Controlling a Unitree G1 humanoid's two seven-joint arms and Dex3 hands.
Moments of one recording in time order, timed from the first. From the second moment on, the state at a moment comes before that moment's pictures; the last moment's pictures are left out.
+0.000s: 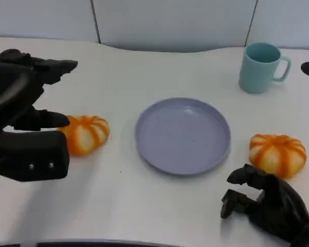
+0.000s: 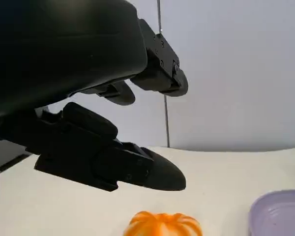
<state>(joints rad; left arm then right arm) -0.44 0.57 -0.05 0.20 0.71 -0.29 -0.14 -0.25 -0.02 -0.20 0.83 0.44 -0.09 0.91</state>
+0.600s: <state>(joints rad) -0.67 0.56 -0.27 0.52 0.66 -0.18 -0.39 -0.23 -0.02 -0.19 0.77 0.44 -0.07 0.89</state>
